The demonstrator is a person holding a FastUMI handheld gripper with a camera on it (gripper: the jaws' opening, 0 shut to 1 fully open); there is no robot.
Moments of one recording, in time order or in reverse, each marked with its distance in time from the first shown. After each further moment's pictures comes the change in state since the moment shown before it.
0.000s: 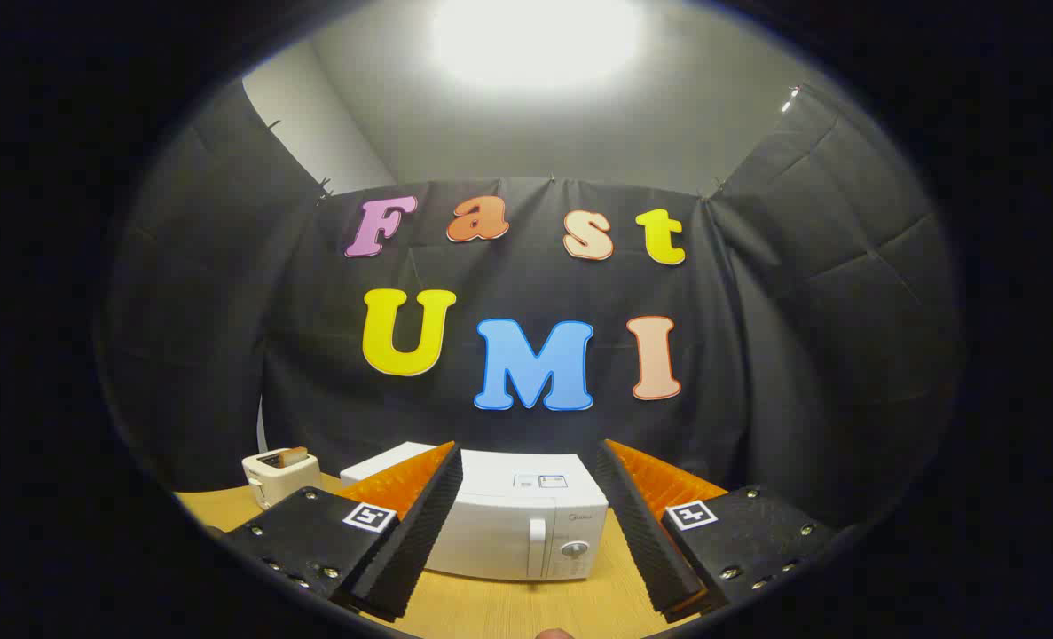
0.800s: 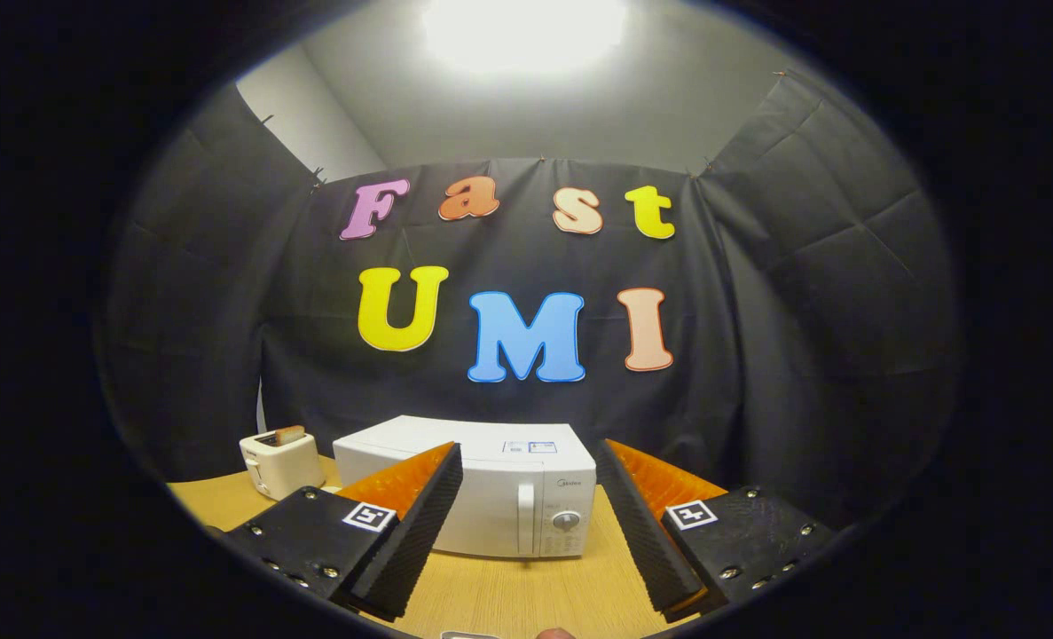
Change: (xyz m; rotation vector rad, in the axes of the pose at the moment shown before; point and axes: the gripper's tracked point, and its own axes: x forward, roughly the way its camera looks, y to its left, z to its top) arm -0.010 -0.016 -0.042 0.028 0.046 -0.004
